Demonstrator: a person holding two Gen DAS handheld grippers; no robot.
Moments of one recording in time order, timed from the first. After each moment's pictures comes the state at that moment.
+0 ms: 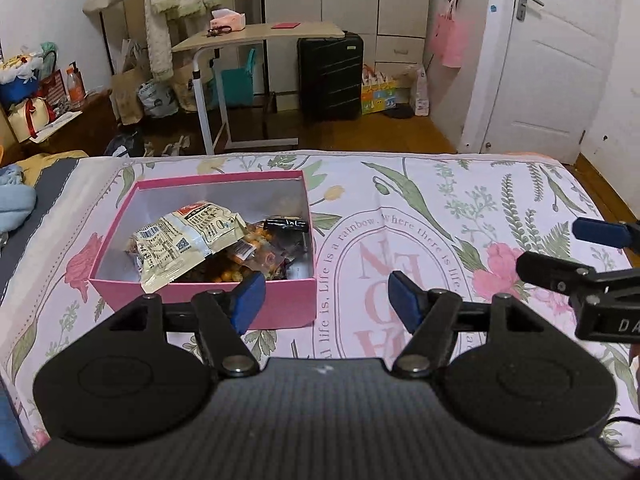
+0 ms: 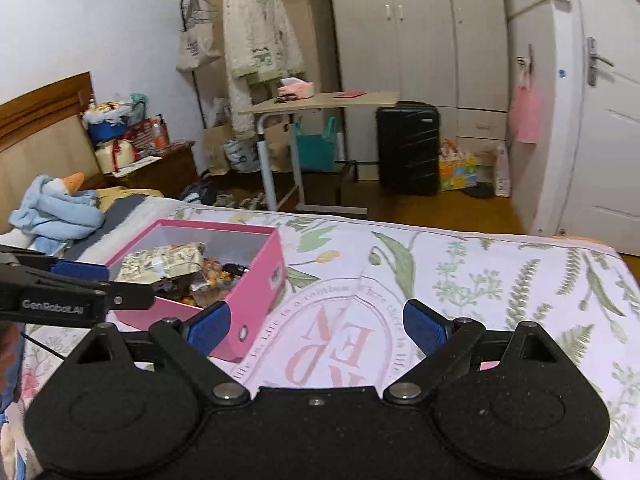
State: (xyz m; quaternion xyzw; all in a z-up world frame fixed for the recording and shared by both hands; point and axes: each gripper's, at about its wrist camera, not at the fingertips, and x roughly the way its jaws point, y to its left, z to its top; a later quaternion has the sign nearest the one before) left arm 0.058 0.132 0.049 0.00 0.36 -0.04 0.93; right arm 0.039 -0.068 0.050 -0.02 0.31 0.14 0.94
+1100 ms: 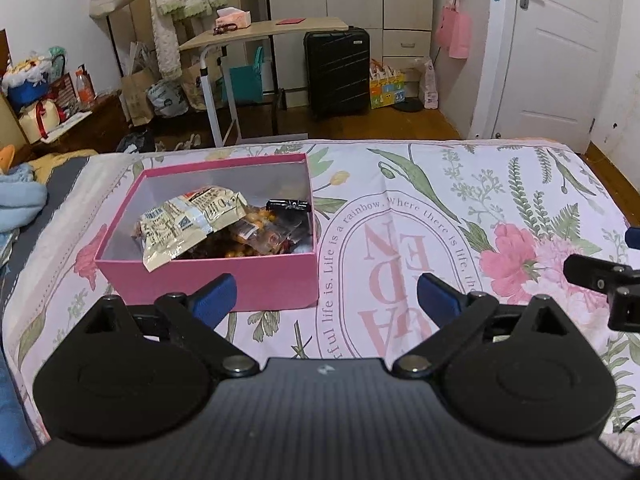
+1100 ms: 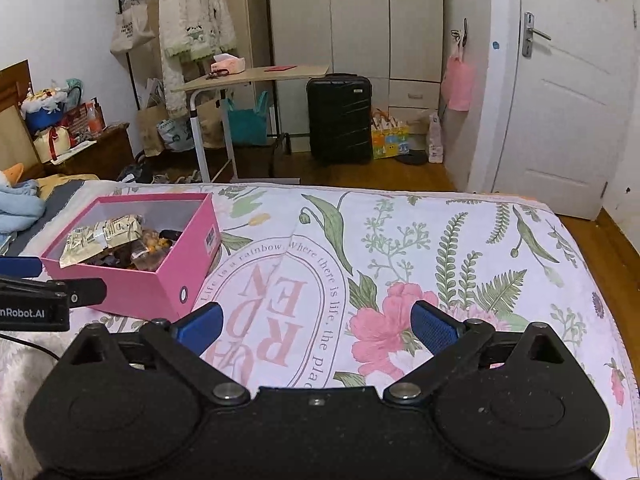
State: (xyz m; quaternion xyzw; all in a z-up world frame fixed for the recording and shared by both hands) left arm 0.039 0.119 0.032 0.02 0.37 -0.02 0.93; right arm 0.011 -0.088 0.039 -0.02 0.34 0.05 0.94
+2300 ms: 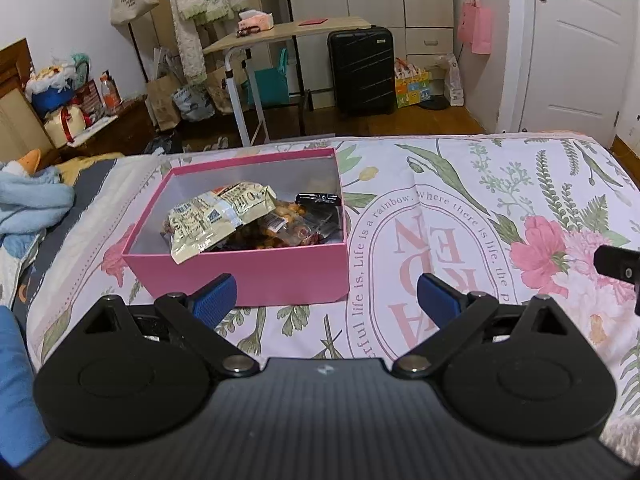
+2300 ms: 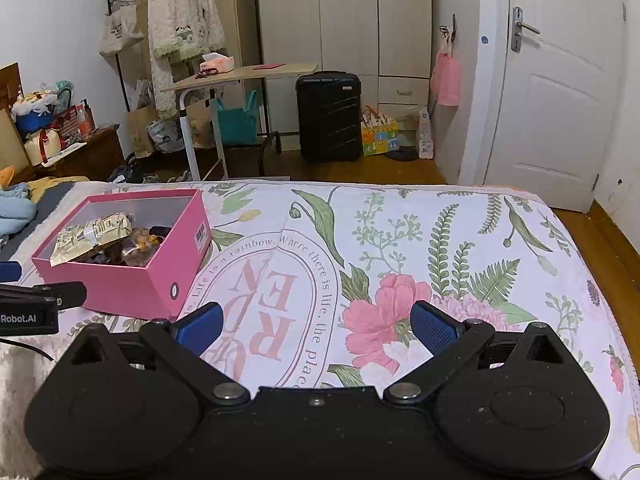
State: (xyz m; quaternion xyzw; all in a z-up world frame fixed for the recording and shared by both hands) left arm 0.032 0.117 0.023 0.05 0.36 0.02 0.93; right arm 0.007 -0.093 0.031 -0.01 0.35 0.04 0.94
